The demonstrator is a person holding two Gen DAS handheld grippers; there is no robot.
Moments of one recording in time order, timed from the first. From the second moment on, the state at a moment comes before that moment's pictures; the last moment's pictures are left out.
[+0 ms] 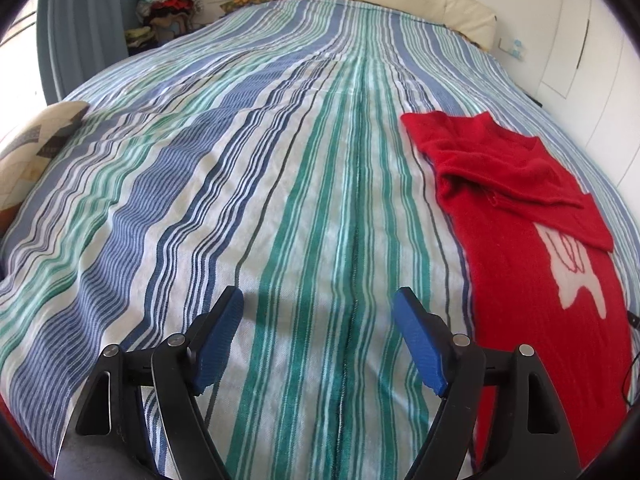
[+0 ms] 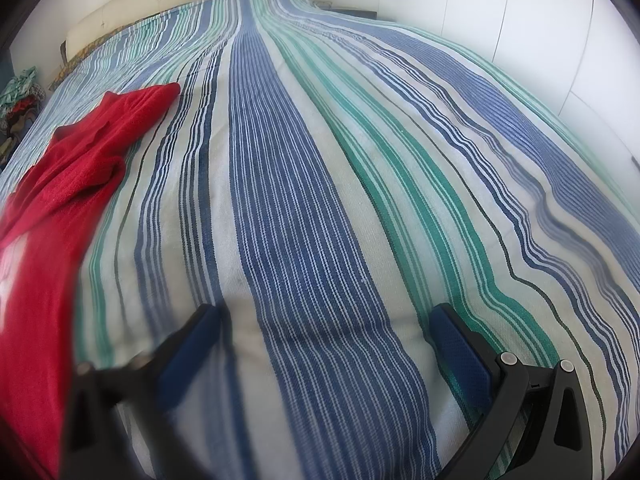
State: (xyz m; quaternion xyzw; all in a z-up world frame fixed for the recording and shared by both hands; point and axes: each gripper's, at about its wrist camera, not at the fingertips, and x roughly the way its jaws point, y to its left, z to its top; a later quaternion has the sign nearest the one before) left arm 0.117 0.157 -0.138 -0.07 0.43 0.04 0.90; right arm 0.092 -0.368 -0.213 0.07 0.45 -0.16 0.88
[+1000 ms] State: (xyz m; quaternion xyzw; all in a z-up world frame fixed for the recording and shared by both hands) left arm 0.117 0.157 -0.155 -0.07 0.44 0.04 0.90; right arm 0.290 -0.255 -0.172 0.32 0.52 0.08 0.79
